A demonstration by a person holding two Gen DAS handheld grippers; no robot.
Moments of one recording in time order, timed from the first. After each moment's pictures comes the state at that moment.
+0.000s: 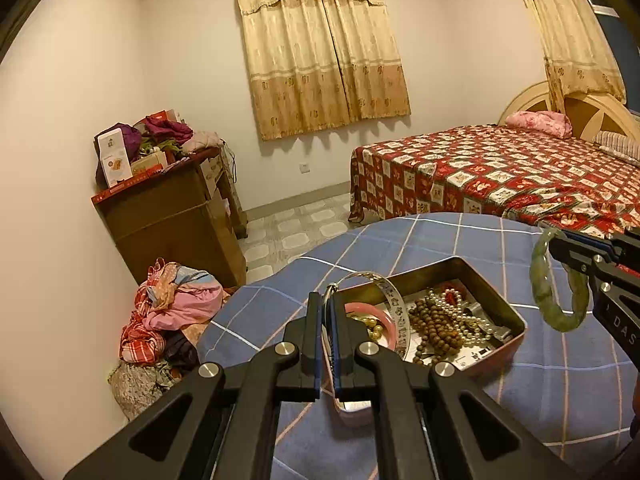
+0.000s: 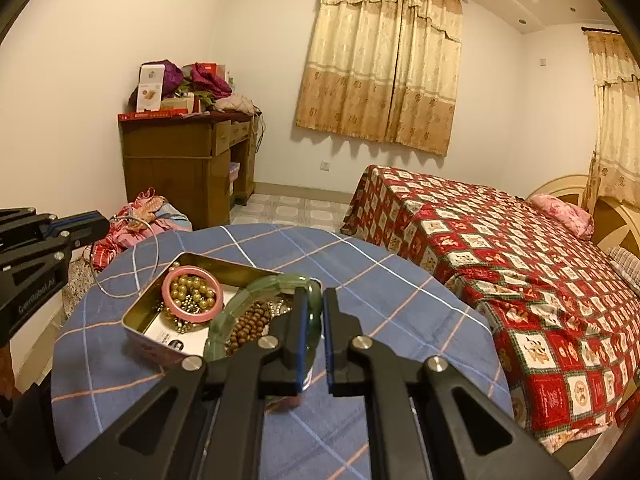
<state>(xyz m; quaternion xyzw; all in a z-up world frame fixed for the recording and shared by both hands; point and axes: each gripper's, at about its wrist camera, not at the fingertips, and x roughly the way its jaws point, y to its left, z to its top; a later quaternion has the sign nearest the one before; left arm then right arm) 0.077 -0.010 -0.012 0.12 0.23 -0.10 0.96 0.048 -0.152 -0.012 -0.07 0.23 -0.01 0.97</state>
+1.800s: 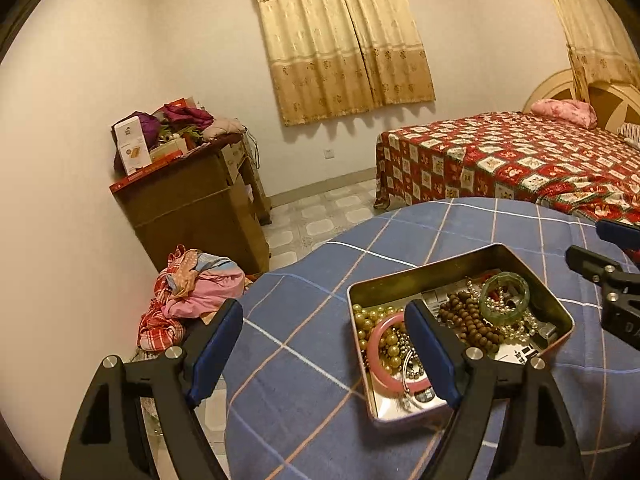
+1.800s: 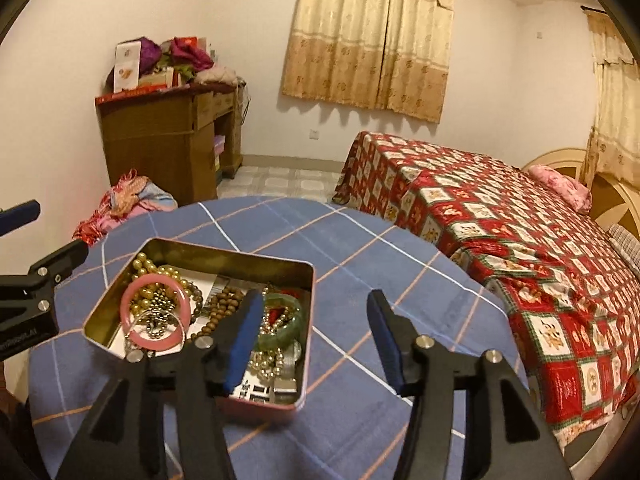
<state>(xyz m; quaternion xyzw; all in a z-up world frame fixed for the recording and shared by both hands) 0.099 0.001 -0.028 0.13 0.24 -0.04 0.96 0.087 -0.157 -0.026 -0.05 0.28 -0.03 0.96</state>
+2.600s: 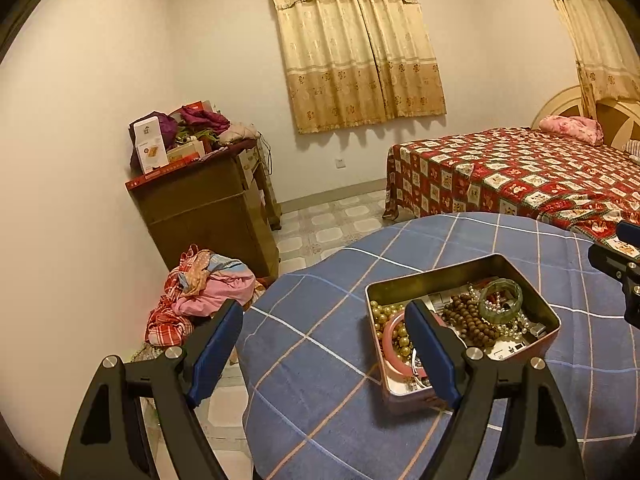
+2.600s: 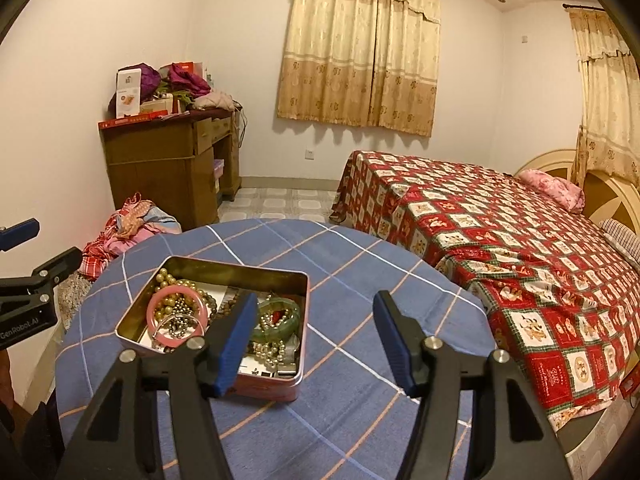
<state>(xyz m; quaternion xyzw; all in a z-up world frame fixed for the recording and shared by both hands) 0.072 0.019 -0.012 0.11 0.23 -0.03 0.97 0.052 -0.161 -0.008 -0.04 0.25 -0.04 0.97</state>
